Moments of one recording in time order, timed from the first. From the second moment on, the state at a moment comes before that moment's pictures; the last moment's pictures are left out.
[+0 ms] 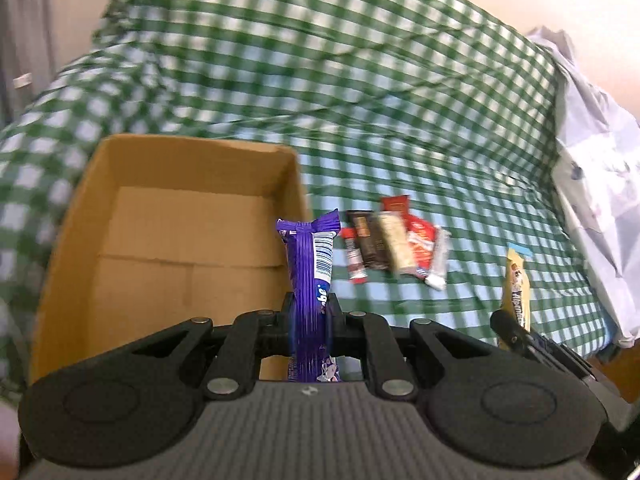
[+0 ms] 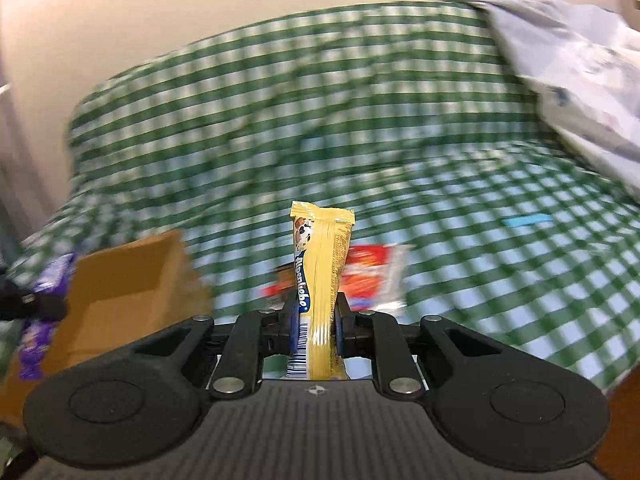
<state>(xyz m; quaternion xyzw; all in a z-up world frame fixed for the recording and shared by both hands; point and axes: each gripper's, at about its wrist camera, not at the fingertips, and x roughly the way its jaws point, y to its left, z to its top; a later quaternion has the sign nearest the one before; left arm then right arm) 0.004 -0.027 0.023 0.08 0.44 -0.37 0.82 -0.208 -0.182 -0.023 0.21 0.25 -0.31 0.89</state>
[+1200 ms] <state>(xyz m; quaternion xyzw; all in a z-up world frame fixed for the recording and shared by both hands) -0.042 0.180 0.044 0.02 0.37 -0.35 0.86 -0.181 0.038 0.039 0.10 0.27 -0.16 0.94</state>
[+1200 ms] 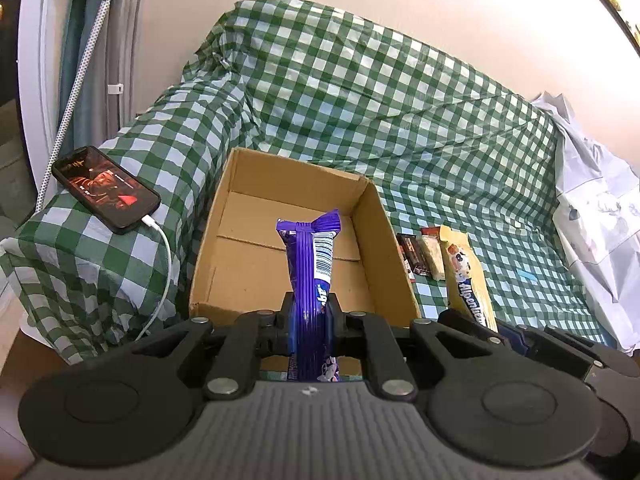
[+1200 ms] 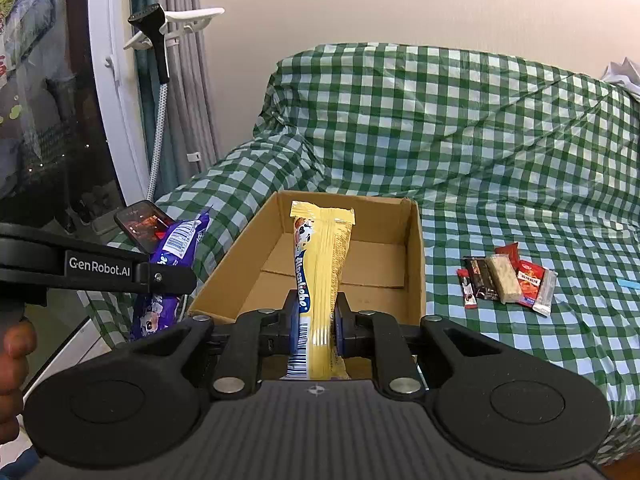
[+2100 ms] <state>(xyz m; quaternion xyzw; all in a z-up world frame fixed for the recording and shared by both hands) -0.034 0.166 0.031 0.04 0.39 -0.35 0.85 -0.174 0.029 0.025 0.13 0.29 -0.17 0.93</state>
